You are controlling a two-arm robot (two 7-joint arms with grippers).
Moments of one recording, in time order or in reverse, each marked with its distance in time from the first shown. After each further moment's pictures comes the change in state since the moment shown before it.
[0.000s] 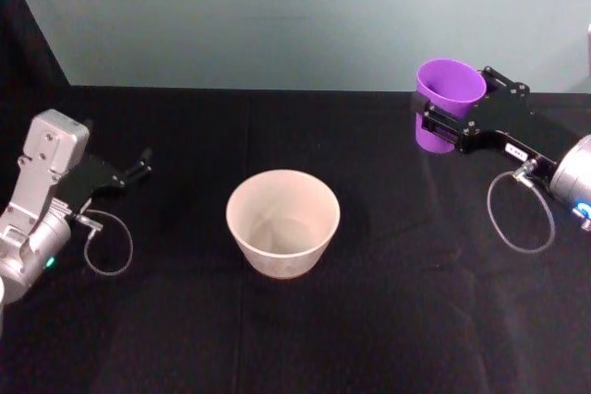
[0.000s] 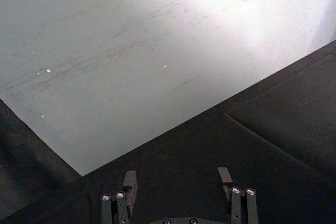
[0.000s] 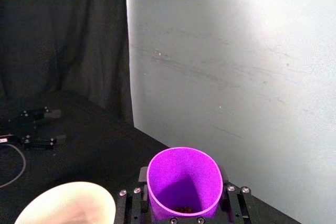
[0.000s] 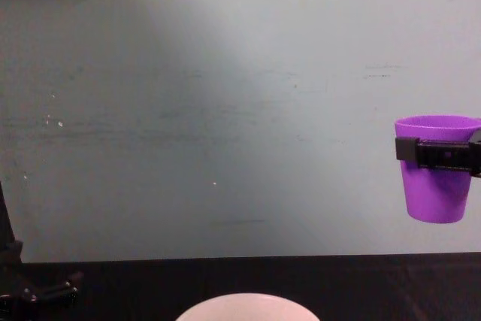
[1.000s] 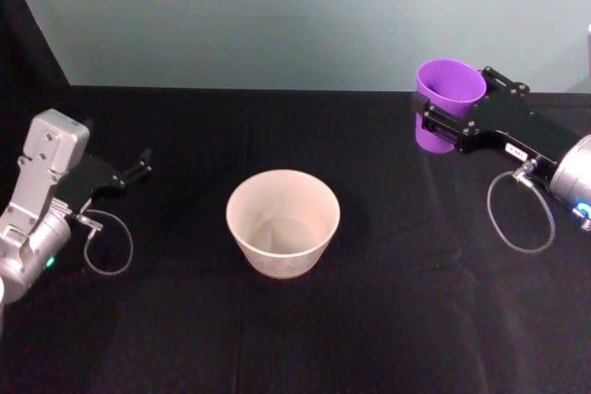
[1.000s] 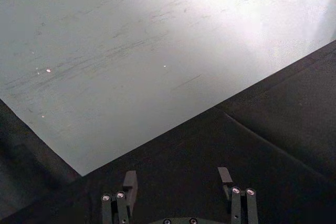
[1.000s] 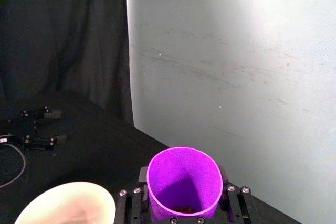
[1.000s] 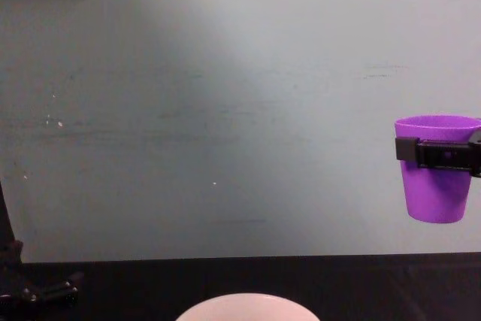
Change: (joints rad) left arm 0.000 0.000 0.000 0.000 0.000 0.000 0.000; right arm 0.000 0.000 0.000 0.000 0.000 0.000 0.000
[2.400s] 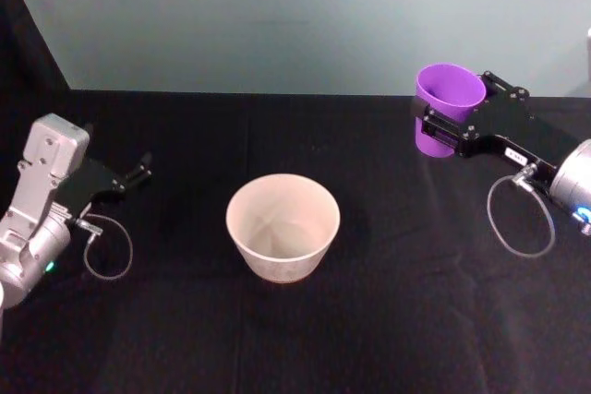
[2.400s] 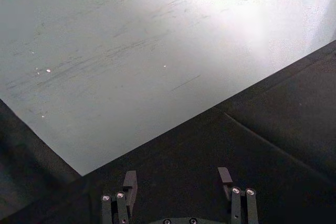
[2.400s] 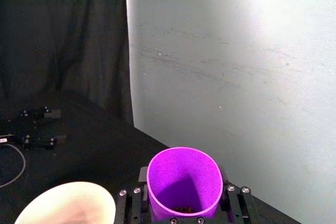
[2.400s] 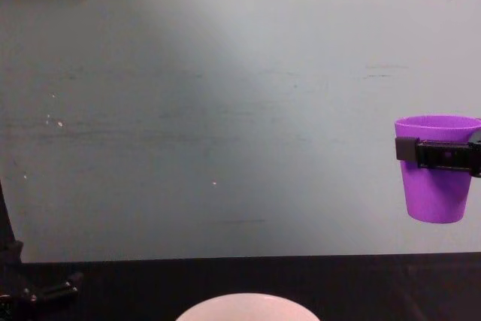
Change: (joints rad) left arm 0.000 0.000 0.000 0.000 0.000 0.000 0.000; right arm 0.000 0.000 0.000 0.000 0.000 0.000 0.000
